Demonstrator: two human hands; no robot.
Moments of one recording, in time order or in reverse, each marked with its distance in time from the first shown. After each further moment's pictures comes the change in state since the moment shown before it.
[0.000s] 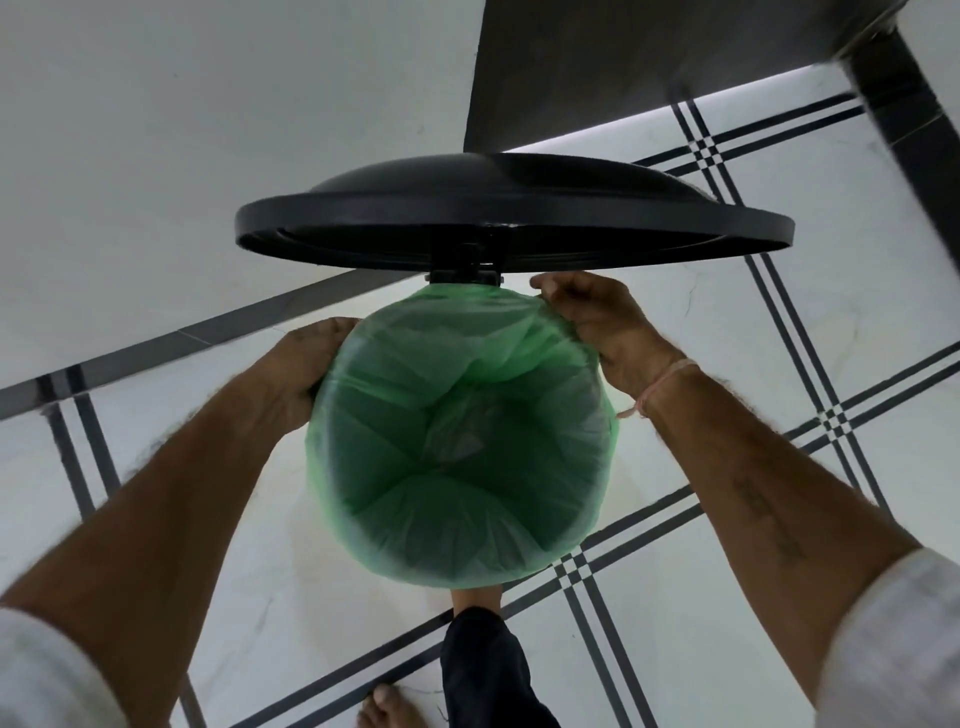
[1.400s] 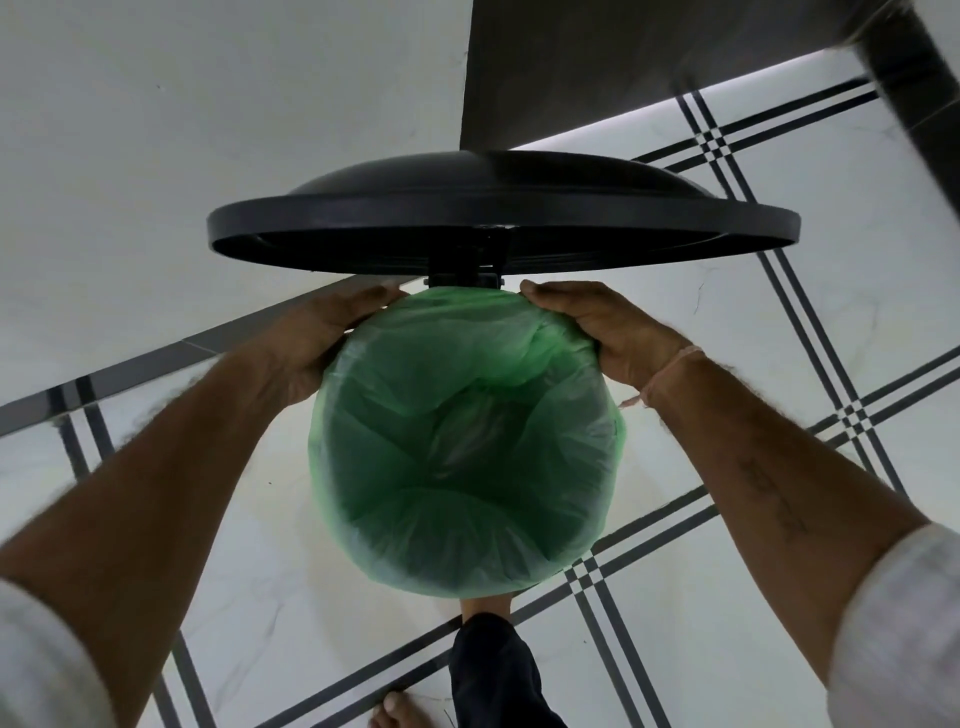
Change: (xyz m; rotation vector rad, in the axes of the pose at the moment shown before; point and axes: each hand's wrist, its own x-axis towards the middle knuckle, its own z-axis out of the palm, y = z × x) left_hand -0.004 0.038 0.017 0.070 -0.181 0.083; right_hand 0.013 -0.003 -0.003 0.080 -0.263 0.145
